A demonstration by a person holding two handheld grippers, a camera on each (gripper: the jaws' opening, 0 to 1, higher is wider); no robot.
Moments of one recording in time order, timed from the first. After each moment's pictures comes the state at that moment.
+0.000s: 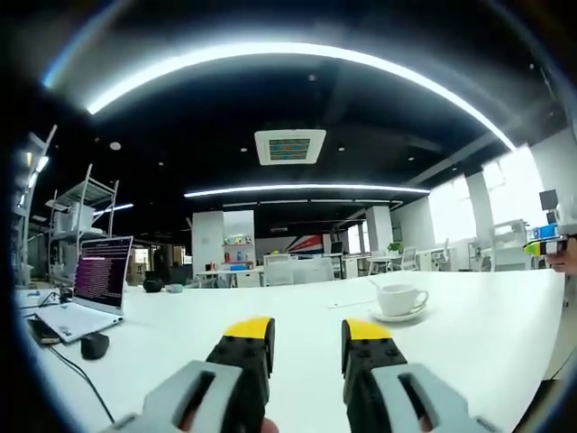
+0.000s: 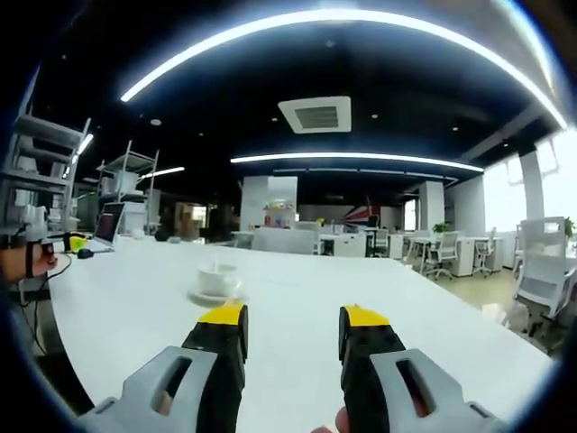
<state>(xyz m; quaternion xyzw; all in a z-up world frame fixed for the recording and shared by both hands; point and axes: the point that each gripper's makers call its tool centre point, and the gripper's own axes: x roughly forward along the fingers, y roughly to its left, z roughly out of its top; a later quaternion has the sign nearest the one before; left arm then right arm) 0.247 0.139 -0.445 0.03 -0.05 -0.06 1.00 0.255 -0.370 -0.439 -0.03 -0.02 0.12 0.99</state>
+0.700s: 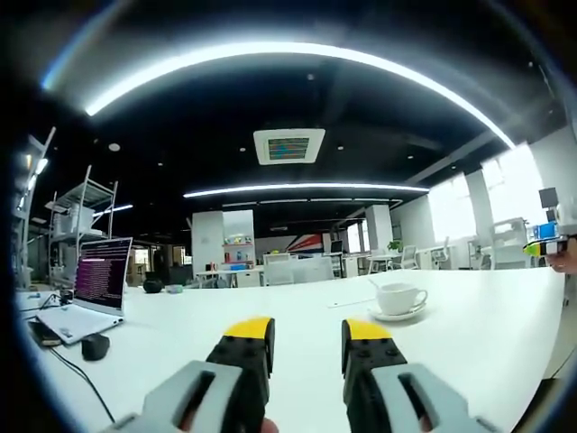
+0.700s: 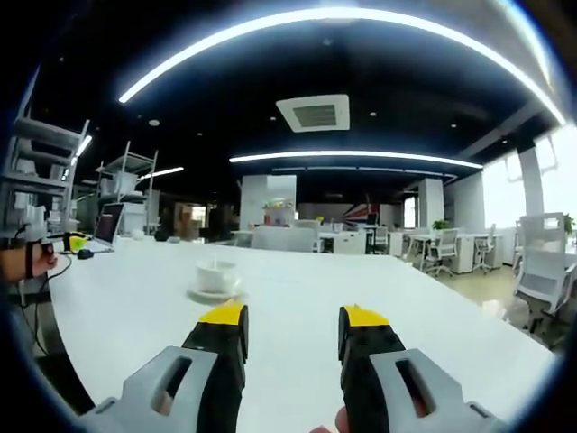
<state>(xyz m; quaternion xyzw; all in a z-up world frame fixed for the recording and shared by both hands) 0.246 0.138 -0.445 0.04 -0.05 -0.06 1.00 0.254 -0.373 -0.445 -0.03 -0.01 0.12 0.99</state>
